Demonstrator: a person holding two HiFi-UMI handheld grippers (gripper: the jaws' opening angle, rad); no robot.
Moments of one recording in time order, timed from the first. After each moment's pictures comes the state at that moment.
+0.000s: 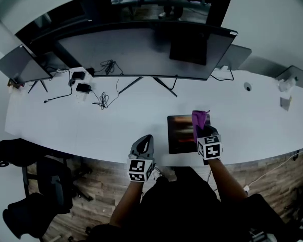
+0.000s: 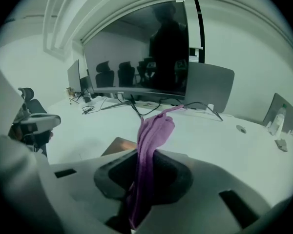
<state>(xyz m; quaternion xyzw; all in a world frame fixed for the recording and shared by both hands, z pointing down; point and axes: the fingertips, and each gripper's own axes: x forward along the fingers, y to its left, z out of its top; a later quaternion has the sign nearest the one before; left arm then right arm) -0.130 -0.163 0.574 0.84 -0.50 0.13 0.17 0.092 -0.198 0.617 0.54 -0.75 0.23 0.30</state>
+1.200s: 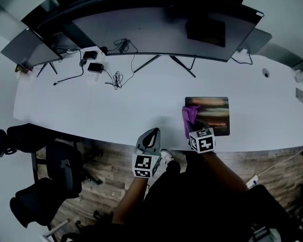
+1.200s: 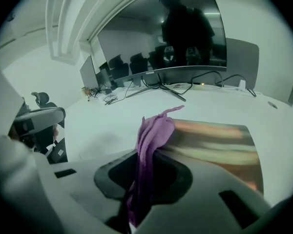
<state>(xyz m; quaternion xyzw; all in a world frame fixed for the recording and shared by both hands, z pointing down) -0.174 -0.120 0.581 0.83 -0.50 0.16 0.17 -0.033 -0.155 0.677 0.45 -0.78 0.30 0.29</state>
